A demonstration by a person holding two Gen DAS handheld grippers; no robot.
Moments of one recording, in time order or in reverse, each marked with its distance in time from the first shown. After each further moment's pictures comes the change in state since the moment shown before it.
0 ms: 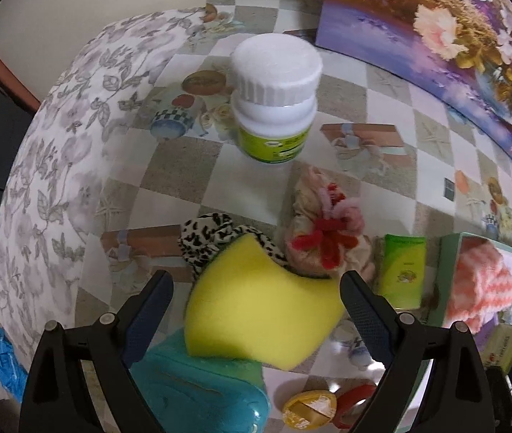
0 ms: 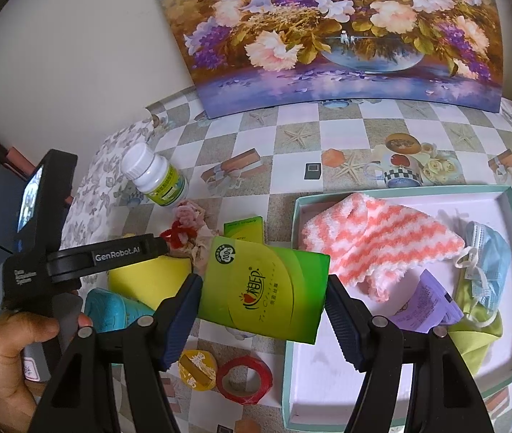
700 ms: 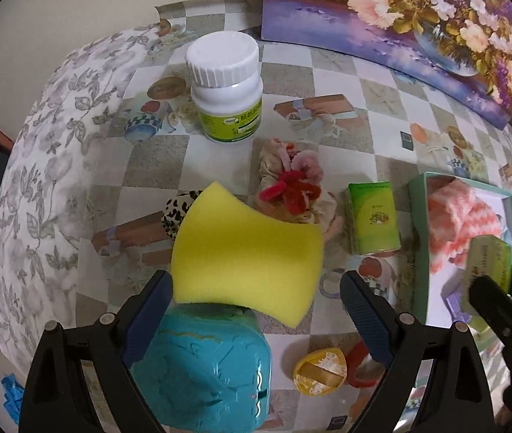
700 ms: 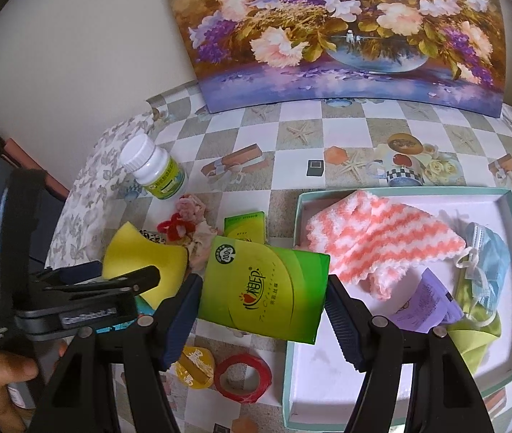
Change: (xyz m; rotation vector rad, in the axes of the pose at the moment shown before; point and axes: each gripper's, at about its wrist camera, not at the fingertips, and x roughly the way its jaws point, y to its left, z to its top) left arm -0.020 -0.010 -0.031 0.189 -0.030 -0.075; right arm 0.003 0.006 -0.003 -0.022 0.003 -0.018
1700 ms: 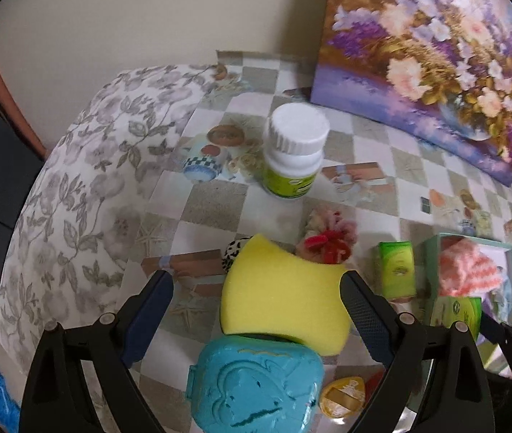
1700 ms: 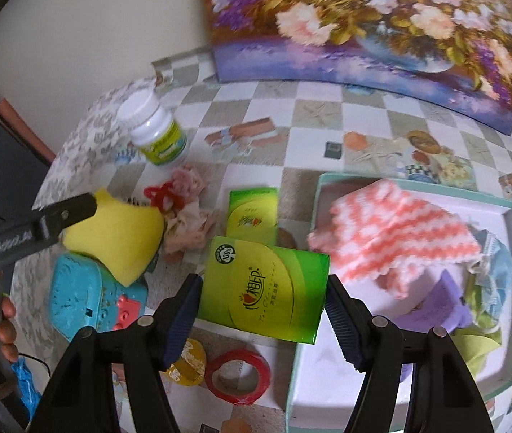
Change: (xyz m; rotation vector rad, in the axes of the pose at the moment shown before) left arm -0.039 0.042 -0.002 -0.117 -0.210 0.021; right arm 0.025 0.023 -0.007 -0.100 0.051 -0.078
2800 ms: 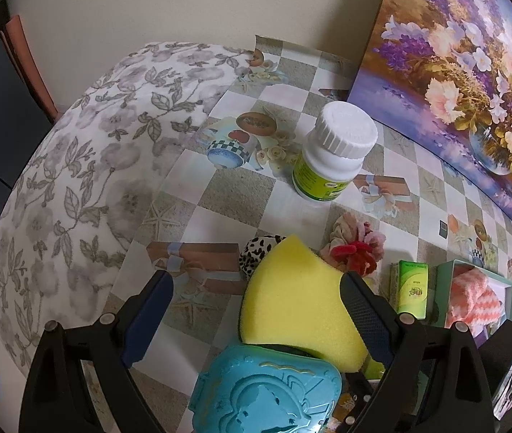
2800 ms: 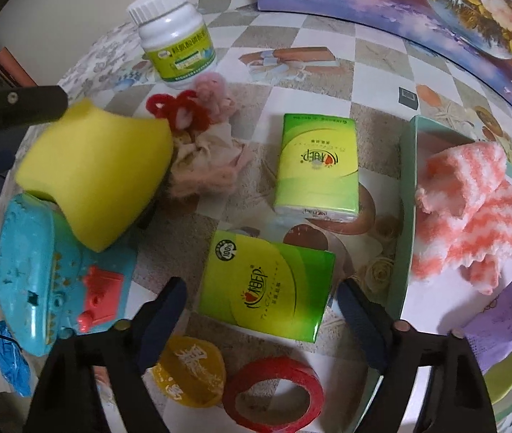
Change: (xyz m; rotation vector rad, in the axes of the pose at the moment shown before) left arm 0.023 0.025 -0.001 -0.161 0.028 0.014; right arm 0.083 0.046 -0.019 -0.132 0.170 -0.025
